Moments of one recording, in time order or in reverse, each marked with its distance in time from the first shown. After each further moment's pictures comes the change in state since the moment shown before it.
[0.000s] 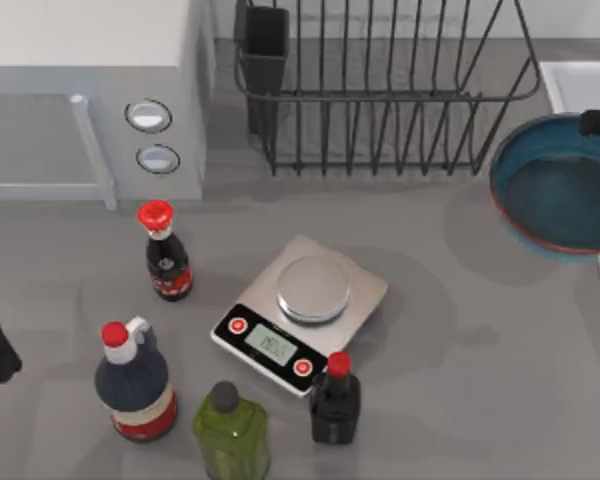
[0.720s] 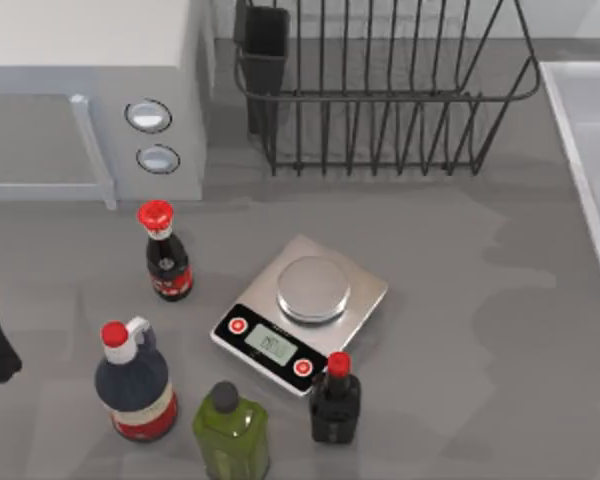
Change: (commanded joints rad) left arm 0.000 0.000 0.000 0.000 0.000 0.000; right arm -0.515 -0.051 -0.453 1.227 -0.267 -0.163
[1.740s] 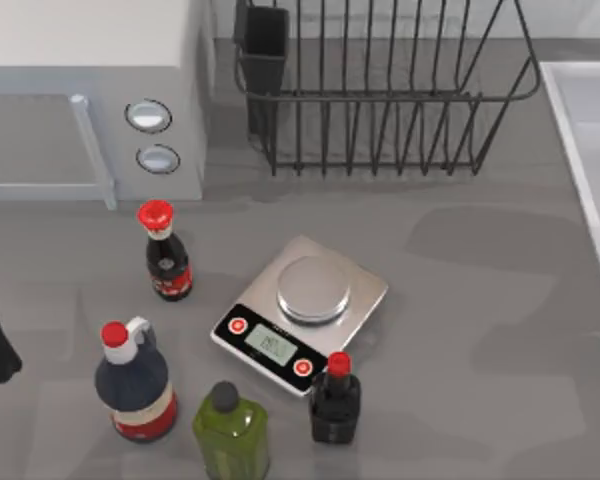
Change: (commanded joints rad) left arm 0.000 0.000 0.000 0.000 0.000 0.000; right arm -0.119 -0.158 -0.435 0.863 -0.169 -0.029
